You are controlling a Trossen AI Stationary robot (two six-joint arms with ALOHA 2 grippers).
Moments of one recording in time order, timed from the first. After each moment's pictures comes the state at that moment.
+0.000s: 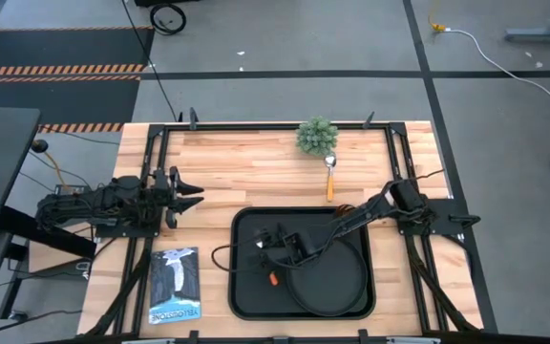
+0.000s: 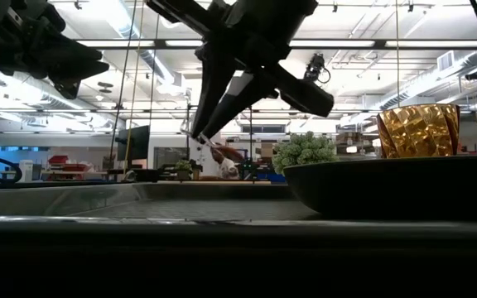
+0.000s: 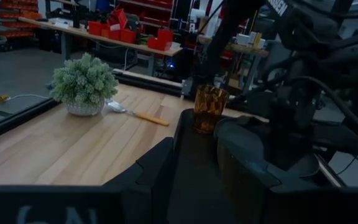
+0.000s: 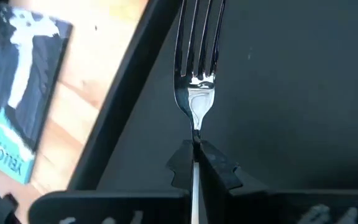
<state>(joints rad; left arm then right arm) 0.03 0.02 0.14 -0.14 -0.10 -0.21 0.36 2.14 1.68 -0.62 0.33 1.44</state>
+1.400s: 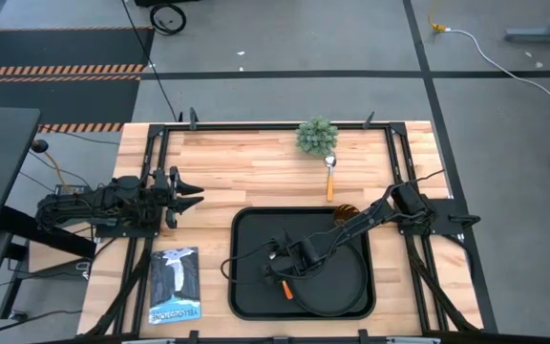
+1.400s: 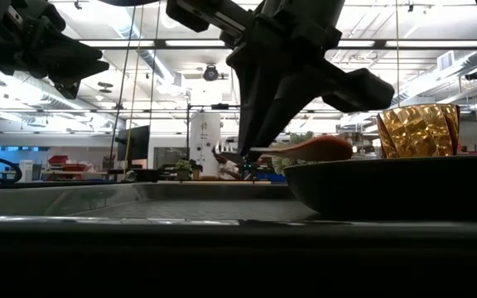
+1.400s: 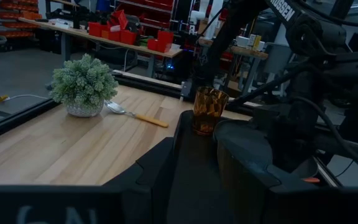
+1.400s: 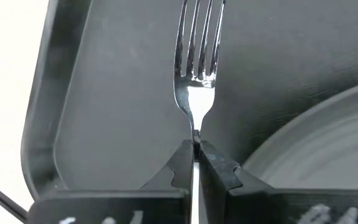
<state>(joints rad) 0.03 0.02 0.14 -0.14 -0.10 -0.21 0.41 2.14 1.68 -0.76 0.17 1.58</state>
